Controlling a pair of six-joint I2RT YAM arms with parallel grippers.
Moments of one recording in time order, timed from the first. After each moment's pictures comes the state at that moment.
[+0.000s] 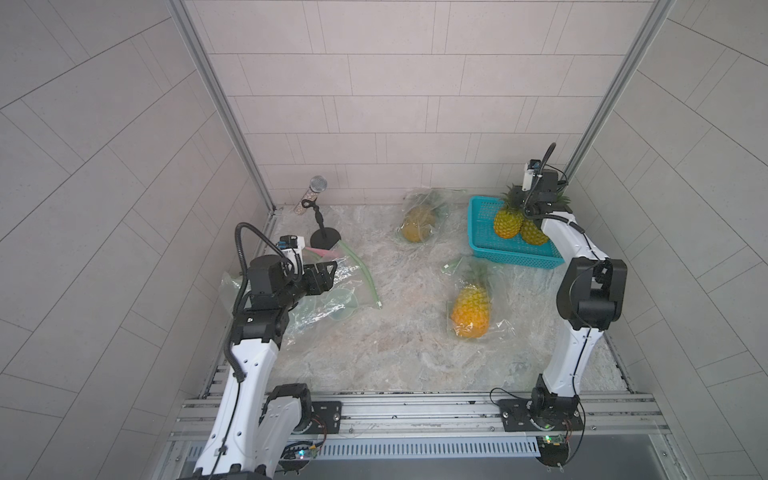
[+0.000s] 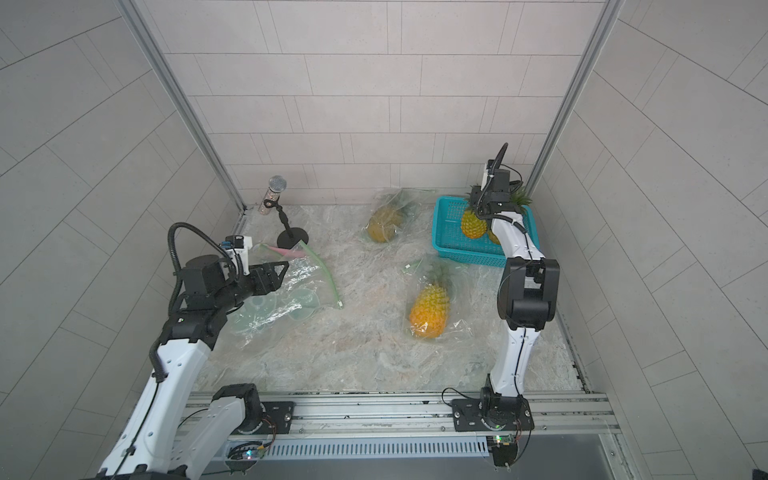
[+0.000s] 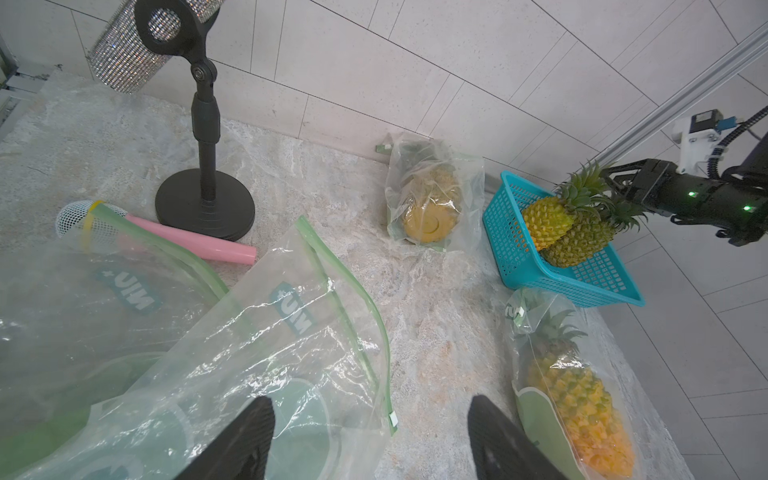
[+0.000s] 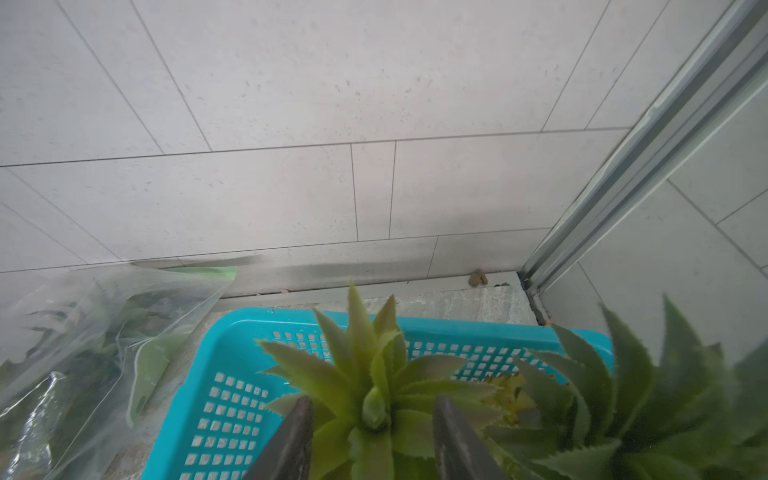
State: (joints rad) left arm 0.08 0.84 0.78 -0.42 0.47 -0.26; right arm -0.12 1.95 1.74 -0.22 0.01 0.05
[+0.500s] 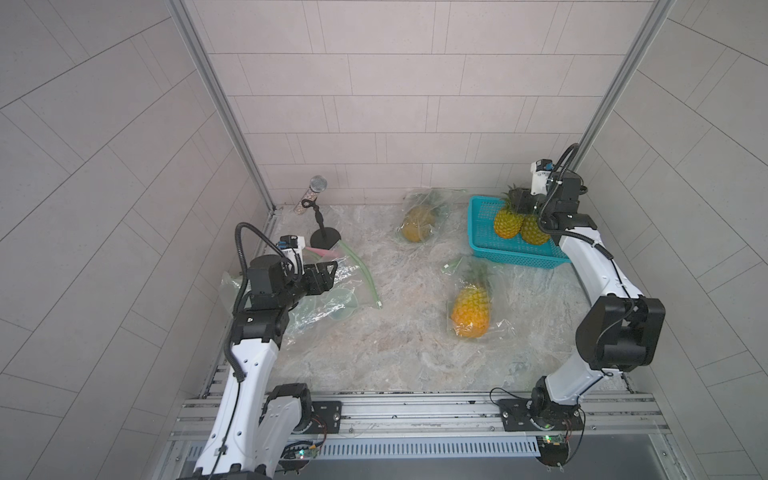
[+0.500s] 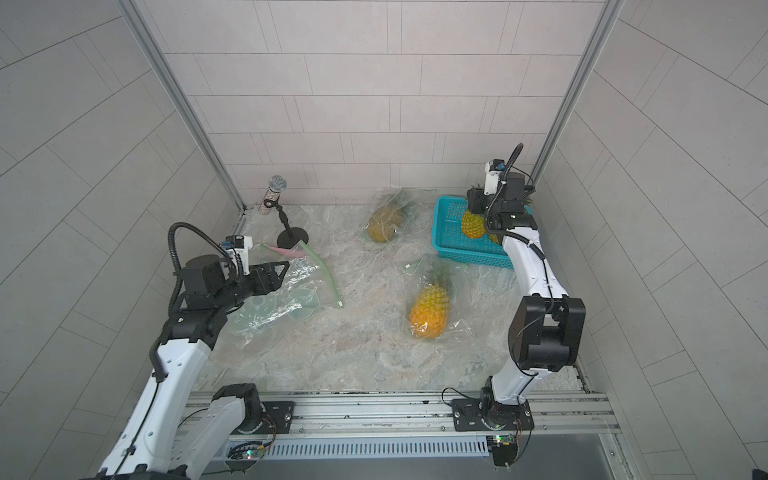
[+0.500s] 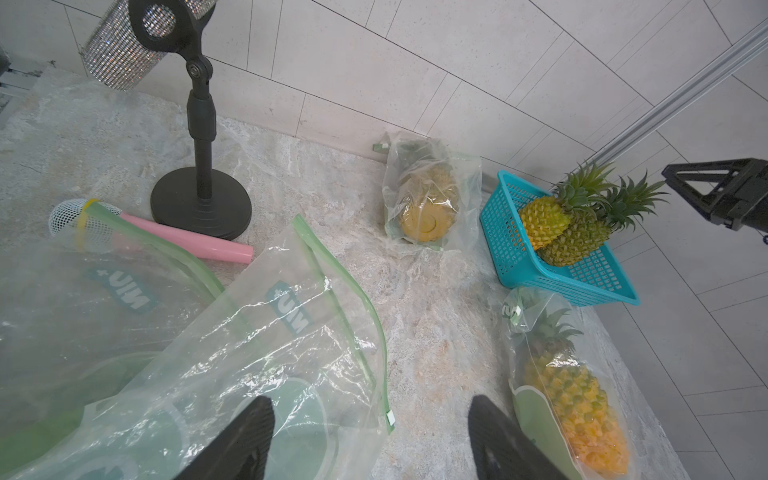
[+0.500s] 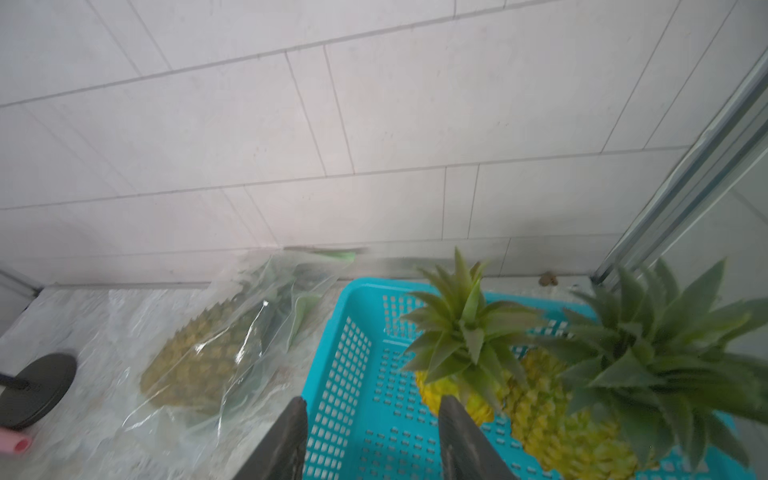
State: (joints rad) left arm 0.08 0.84 0.78 -0.42 0.47 -0.26; right arm -0.11 1.62 1.47 -0.27 -0.23 0.10
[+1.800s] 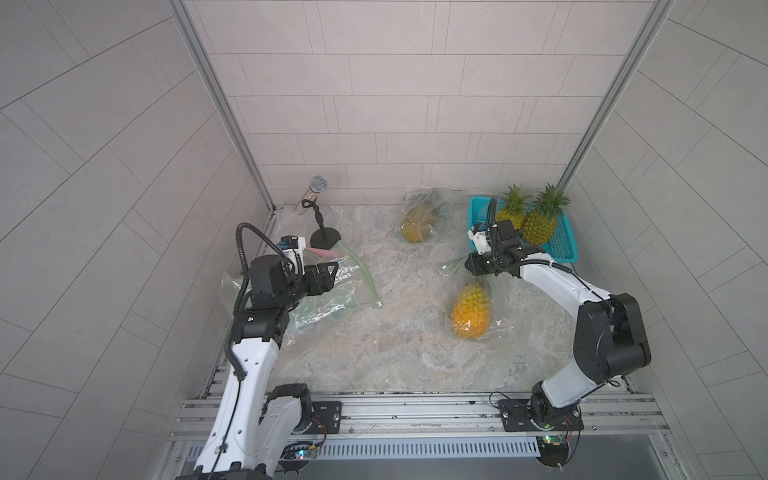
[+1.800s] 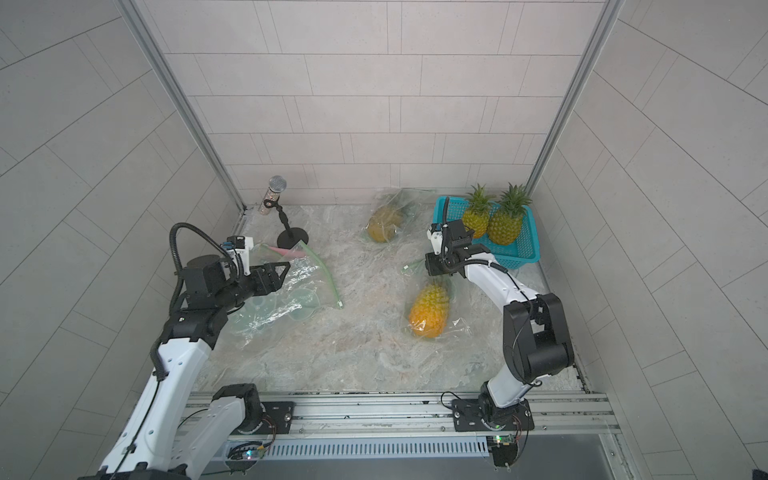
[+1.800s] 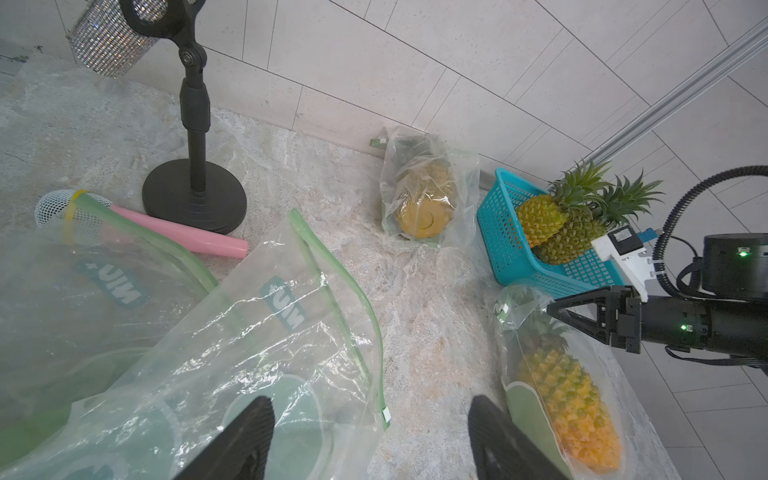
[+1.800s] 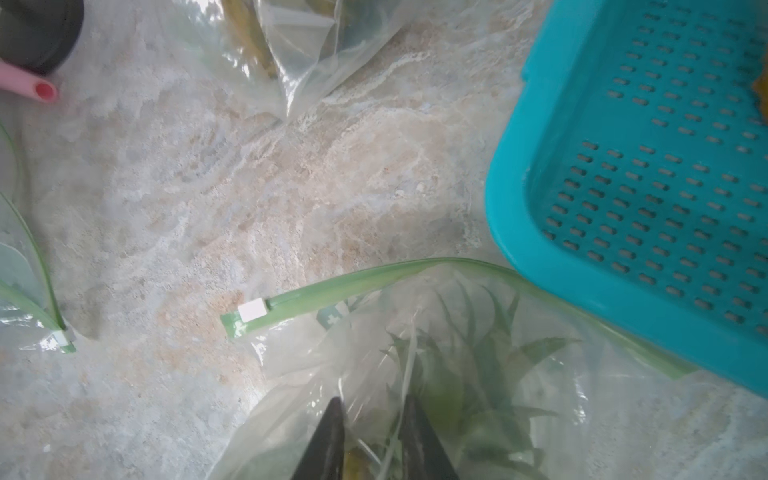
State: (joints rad) left arm 0.08 0.85 0.78 -0.42 0.49 -0.27; right arm 0.20 1.59 1.15 -0.53 -0.20 0.05
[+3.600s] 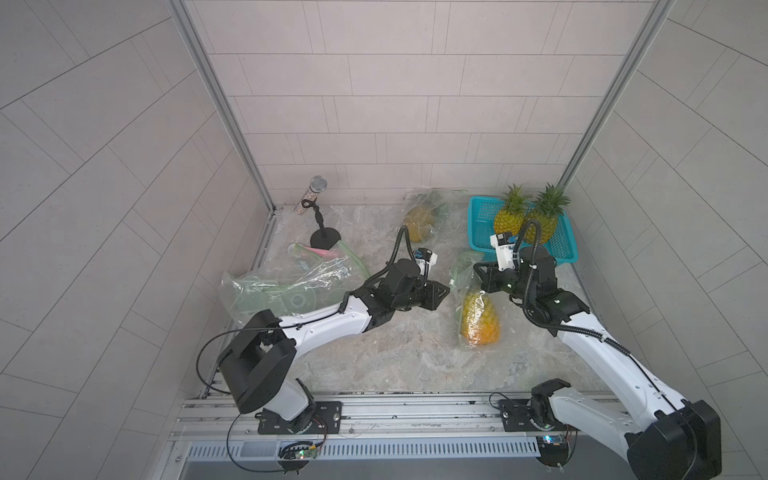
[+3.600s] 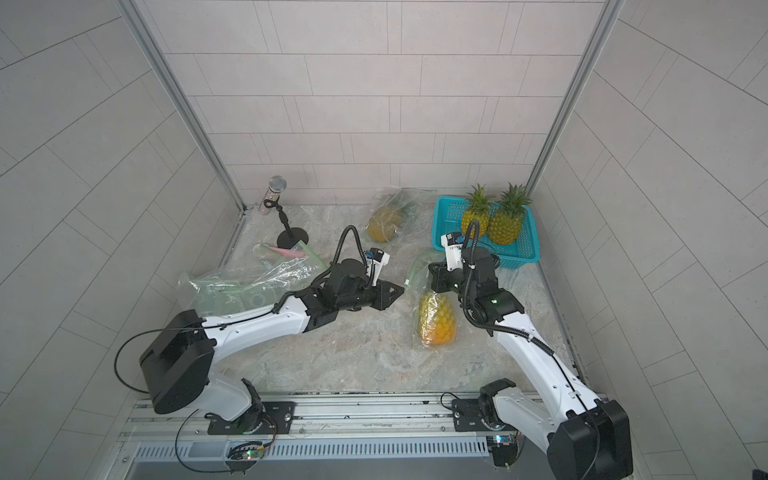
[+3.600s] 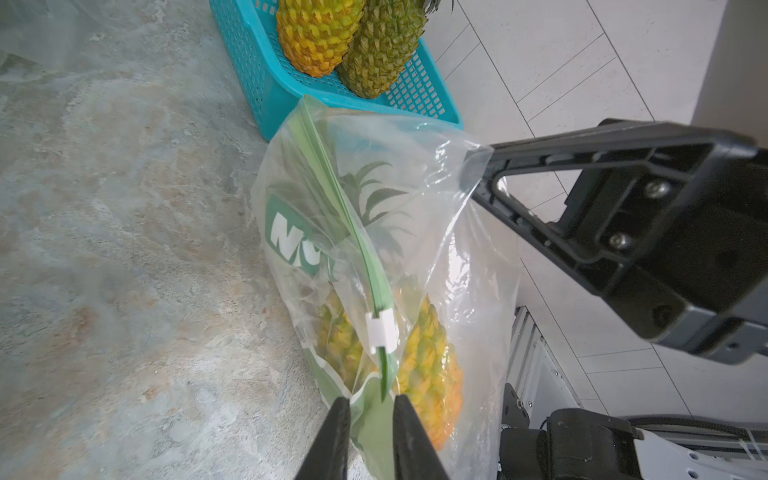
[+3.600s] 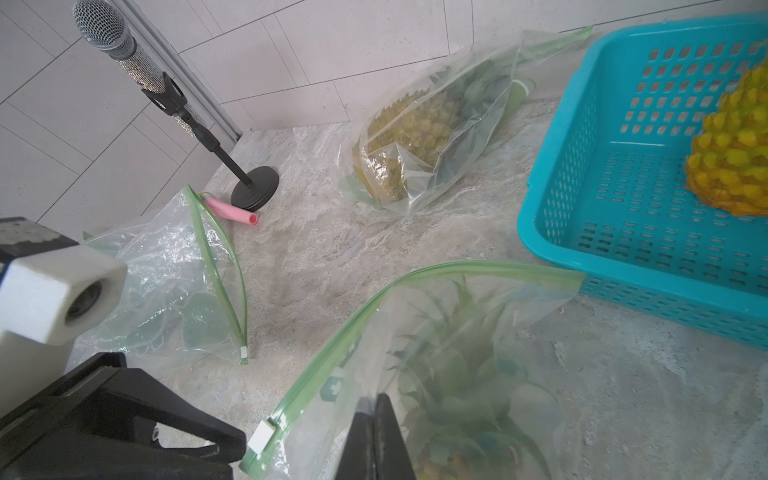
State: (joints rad) left arm -0.86 1.53 0.93 0.14 0.26 -0.63; right arm 0.26 1.02 0.78 -0.25 -0.27 0.29
